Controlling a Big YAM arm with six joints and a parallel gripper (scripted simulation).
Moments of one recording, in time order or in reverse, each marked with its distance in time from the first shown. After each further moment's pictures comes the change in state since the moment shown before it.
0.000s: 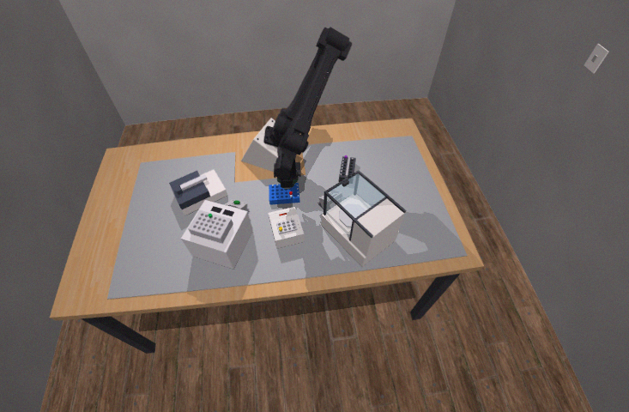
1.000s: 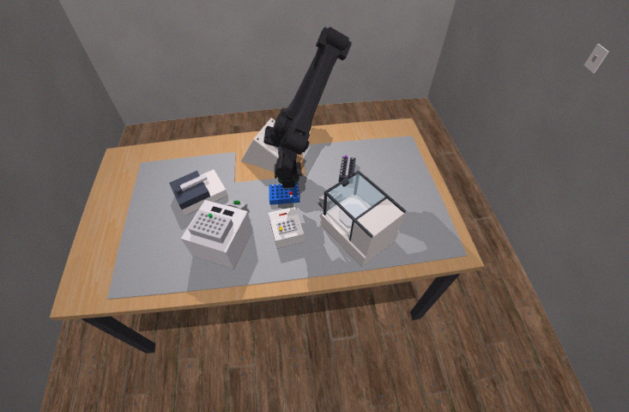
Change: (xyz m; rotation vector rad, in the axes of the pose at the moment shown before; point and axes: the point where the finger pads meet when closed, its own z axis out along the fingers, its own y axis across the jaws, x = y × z) arm -0.004 0.003 -0.002 0.000 -0.012 -0.040
